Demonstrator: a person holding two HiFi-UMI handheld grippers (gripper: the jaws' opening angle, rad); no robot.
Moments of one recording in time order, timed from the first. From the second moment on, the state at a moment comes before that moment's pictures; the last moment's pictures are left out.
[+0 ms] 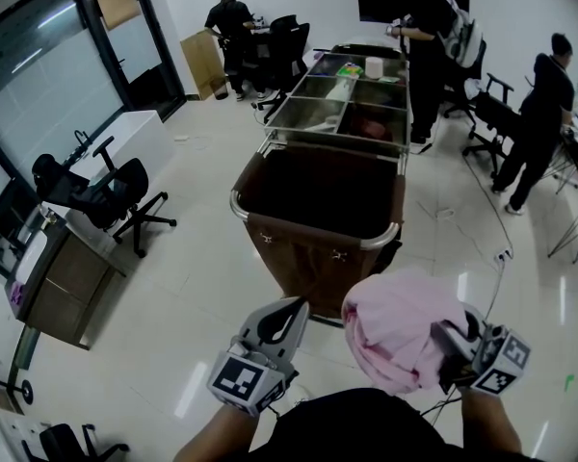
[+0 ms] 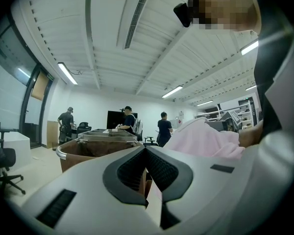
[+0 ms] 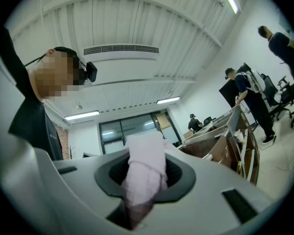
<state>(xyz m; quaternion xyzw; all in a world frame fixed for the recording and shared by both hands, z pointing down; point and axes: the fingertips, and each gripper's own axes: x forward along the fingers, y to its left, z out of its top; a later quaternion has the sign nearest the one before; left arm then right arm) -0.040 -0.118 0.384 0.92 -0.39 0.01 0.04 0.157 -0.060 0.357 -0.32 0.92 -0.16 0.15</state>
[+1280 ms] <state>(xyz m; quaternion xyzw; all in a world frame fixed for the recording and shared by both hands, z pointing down) -0.149 -0.122 0.387 0.89 -0.46 0.00 0.05 0.076 -0.252 0.234 -0.44 0.89 -0.01 0.10</state>
